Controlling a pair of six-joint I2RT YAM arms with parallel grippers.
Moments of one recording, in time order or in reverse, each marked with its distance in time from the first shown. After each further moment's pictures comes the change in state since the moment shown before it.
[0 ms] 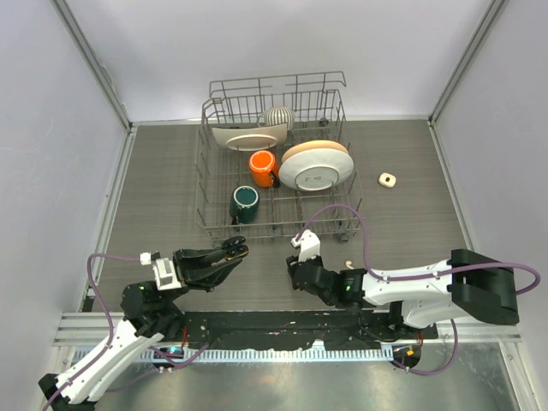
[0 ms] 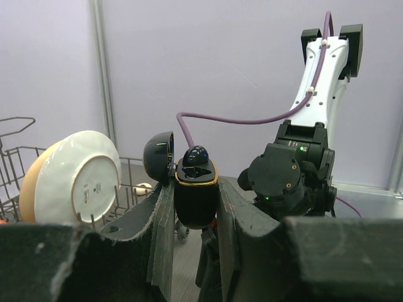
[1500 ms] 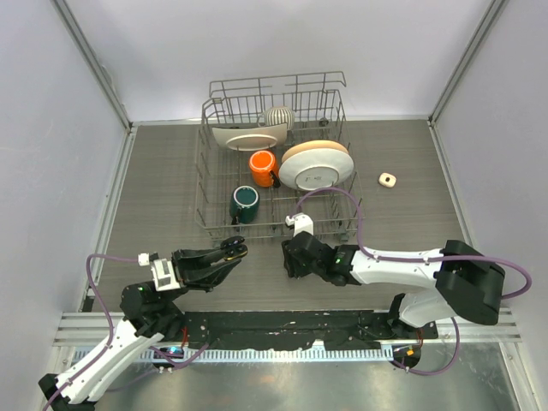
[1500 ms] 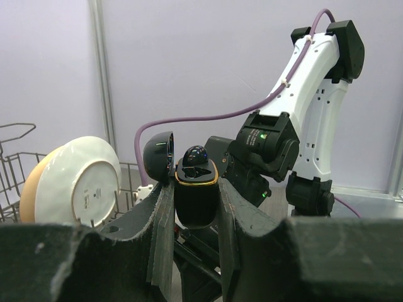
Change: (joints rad) left arm 0.000 0.000 0.000 0.021 0.000 -0.004; right arm -0.214 0.112 0.181 -0.193 -0.338 0.020
